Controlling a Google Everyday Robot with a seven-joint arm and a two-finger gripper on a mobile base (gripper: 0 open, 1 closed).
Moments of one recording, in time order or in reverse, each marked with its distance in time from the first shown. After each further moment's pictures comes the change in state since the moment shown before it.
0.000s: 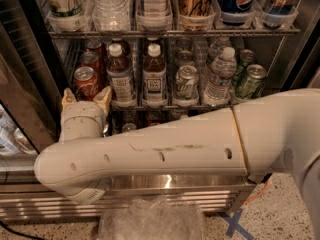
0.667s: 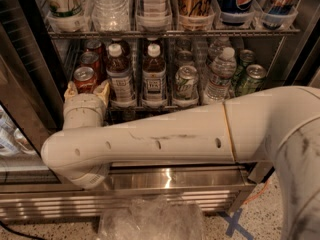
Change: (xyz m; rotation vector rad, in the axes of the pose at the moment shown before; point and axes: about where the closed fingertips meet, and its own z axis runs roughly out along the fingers) arm -0.001 -0.001 0.035 -0.005 -0.020 -0.008
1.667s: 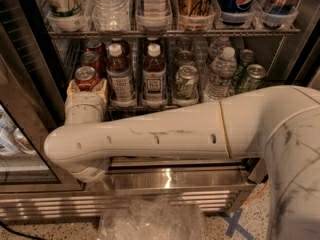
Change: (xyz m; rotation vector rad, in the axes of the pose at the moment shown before) arm 0.007 -0.001 0.016 0.000 0.013 0.009
